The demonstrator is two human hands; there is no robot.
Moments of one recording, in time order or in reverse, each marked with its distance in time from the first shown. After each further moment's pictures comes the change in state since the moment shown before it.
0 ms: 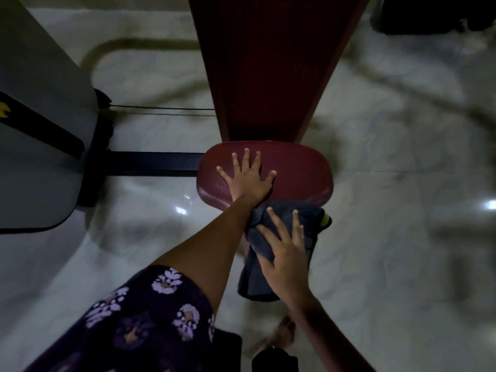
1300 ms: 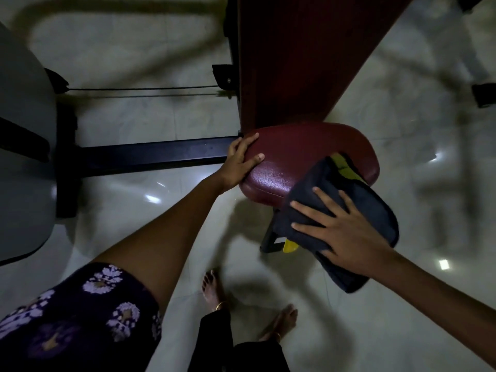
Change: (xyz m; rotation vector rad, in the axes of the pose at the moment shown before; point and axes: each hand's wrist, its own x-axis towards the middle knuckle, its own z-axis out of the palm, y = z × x) left_hand 0.060 -0.150 -0.041 -0.777 -0.364 0.277; right_hand 0.054 -0.033 -0.006 -0.761 -0.481 -0.444
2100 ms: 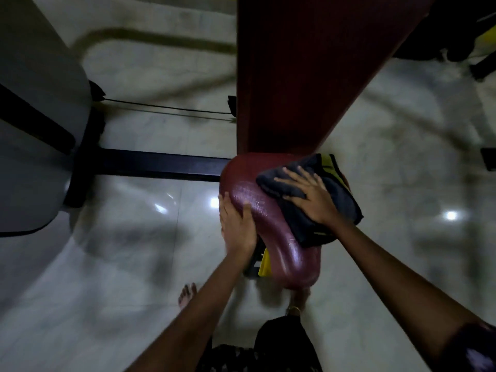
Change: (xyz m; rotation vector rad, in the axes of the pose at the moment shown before) left_hand -0.075 0.034 0.122 -0.185 0.726 -0.235; right_hand 0.068 0.097 0.034 0.688 0.107 0.223
